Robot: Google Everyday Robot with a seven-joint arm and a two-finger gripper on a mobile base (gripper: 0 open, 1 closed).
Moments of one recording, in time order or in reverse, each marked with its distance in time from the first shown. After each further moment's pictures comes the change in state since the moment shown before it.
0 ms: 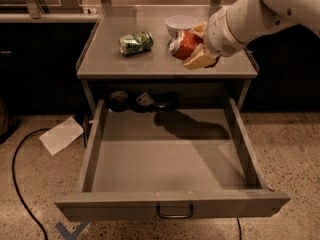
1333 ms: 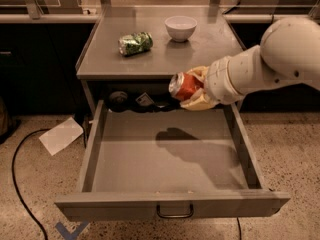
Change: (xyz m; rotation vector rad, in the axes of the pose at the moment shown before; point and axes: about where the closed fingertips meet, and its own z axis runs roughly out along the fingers) arm 0.019 0.096 0.024 -0.040 -0.058 0.022
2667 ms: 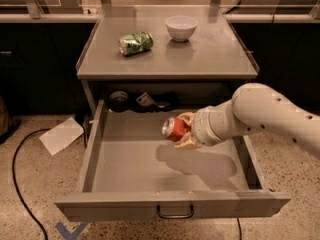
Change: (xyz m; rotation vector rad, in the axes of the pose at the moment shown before) arm 0.060 0.085 0.089 -0.095 0.030 0.061
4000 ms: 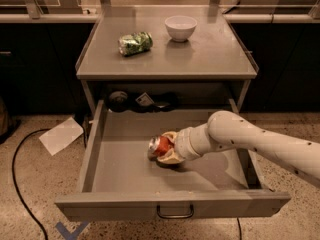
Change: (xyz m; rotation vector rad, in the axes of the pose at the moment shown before) arm 0.031 0.023 0.118 -0.082 -0.104 0.061
